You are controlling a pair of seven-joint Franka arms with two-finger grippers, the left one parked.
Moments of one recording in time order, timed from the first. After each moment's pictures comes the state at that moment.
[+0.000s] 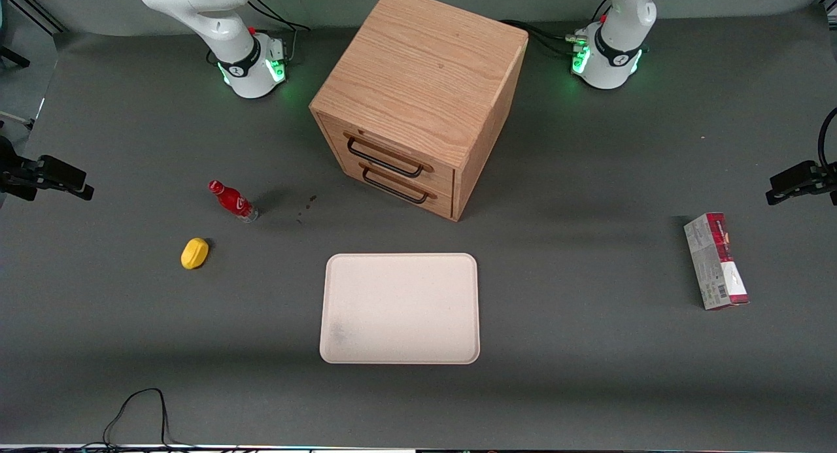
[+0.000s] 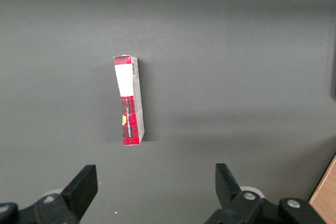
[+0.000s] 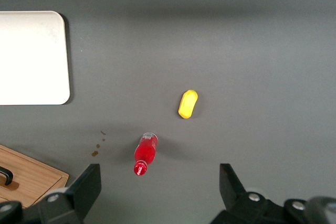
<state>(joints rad) 0.00 0.09 -0.07 -1.45 0.00 1.54 -0.03</state>
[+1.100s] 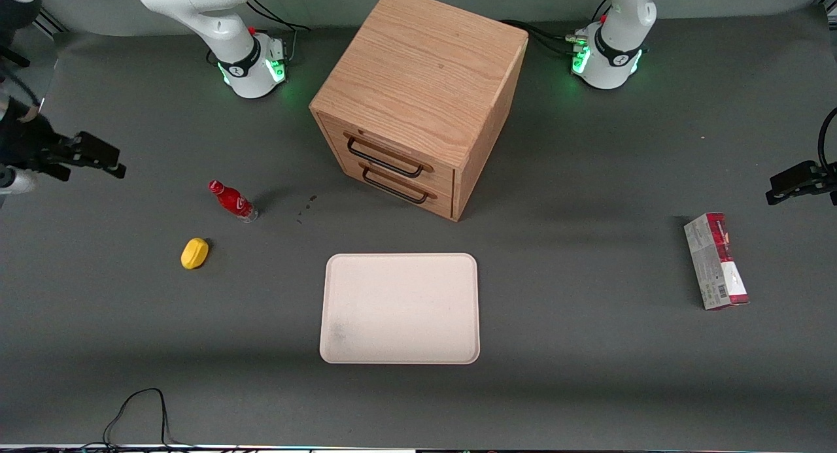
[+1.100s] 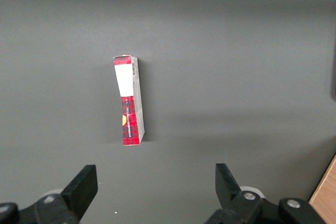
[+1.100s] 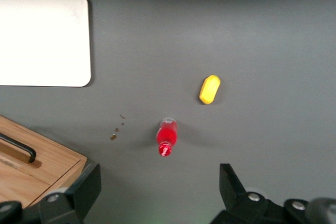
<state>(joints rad) 0.09 -0.04 -0.06 -1.62 0.01 1.57 0.04</state>
